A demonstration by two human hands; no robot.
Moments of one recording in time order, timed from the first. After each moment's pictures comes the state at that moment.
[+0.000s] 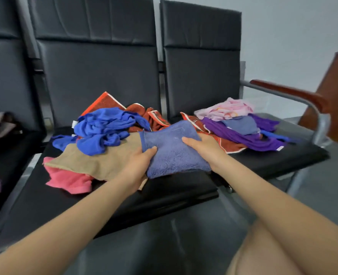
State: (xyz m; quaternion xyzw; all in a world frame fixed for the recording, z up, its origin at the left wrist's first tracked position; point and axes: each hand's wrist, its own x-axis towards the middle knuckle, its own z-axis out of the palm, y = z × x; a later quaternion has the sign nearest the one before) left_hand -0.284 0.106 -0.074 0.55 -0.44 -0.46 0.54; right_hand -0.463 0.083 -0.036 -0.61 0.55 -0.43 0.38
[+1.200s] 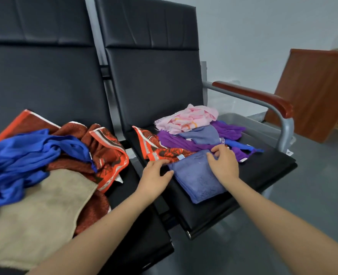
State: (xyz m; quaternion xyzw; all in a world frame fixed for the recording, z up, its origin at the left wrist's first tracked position) left_hand -0.456 -0.041 -0.113 0.54 -0.71 -0.29 0.35; right_hand -0.680 -0.054 -0.105 -0.56 0.73 -0.40 0.03
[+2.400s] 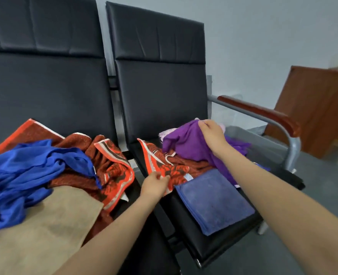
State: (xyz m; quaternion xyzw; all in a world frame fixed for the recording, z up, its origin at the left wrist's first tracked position) left_hand -0.443 -0.079 -0.109 0.64 -0.54 -0.41 0.37; right_hand -0.627 -0.142 -0.004 -0.58 0.63 -0.49 0.16
